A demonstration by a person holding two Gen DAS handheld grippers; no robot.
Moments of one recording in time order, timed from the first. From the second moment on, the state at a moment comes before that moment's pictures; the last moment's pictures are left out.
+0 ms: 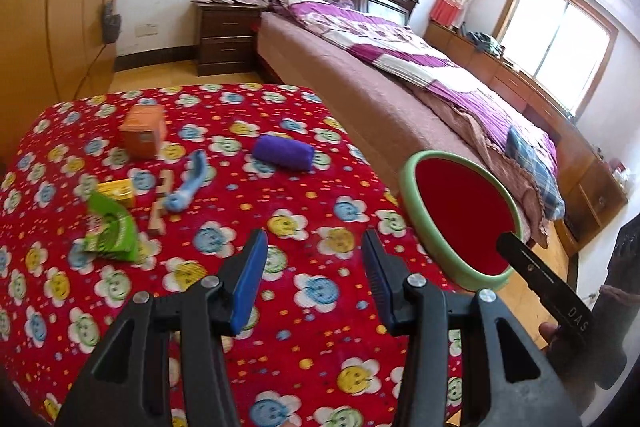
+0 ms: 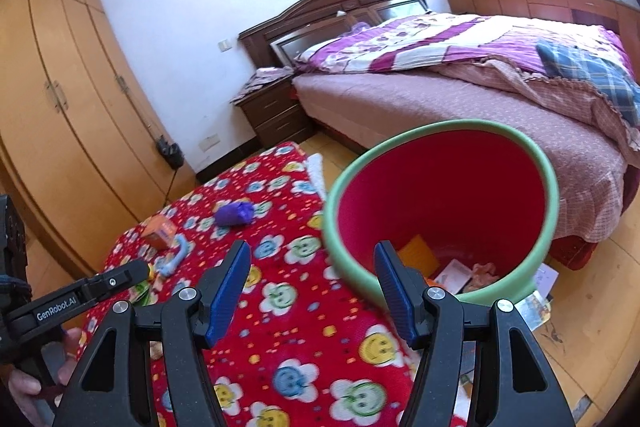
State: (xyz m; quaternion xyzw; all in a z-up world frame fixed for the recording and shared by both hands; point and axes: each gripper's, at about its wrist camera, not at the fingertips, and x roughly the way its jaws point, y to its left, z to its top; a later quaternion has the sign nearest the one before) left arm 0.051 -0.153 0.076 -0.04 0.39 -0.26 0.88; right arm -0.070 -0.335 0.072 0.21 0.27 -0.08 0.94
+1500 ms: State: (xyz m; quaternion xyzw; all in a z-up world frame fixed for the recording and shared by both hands) left arm 0.145 -0.055 -0.010 0.01 0.46 -0.08 0.88; right arm -0.025 -0.273 0.014 0.20 0.37 -0.03 0.91
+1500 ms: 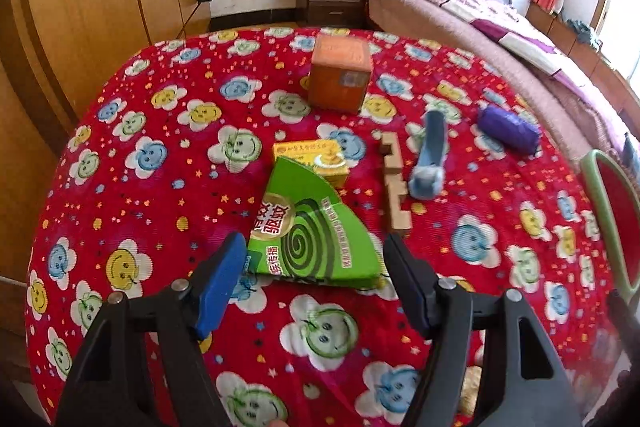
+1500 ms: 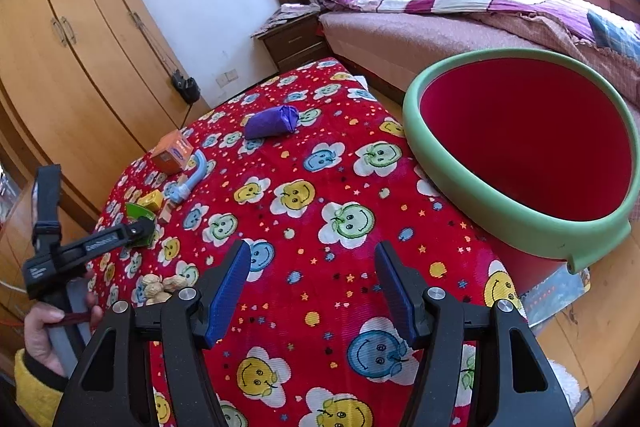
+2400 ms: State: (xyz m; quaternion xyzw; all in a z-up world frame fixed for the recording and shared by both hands) left arm 0.145 -0.018 0.017 0.00 0.42 -0.06 0.91; right arm 0.017 -0.251 0.025 0.18 0.38 0.00 0.91
